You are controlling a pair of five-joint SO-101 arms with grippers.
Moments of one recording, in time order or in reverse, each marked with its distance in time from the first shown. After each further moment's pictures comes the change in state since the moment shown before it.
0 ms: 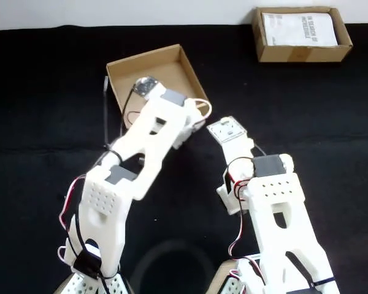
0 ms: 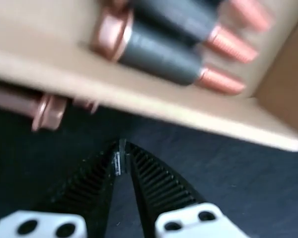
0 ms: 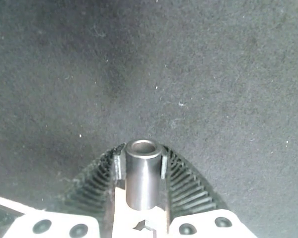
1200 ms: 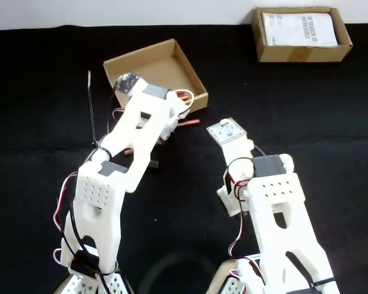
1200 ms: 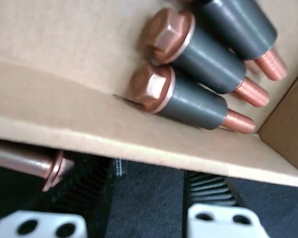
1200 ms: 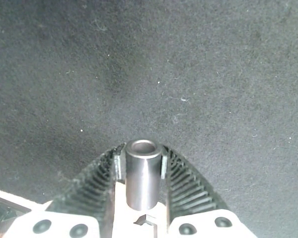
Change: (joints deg) left arm -5.5 4.3 -1.5 -4.7 0.6; right arm 0.0 0.0 0.0 1.1 0.0
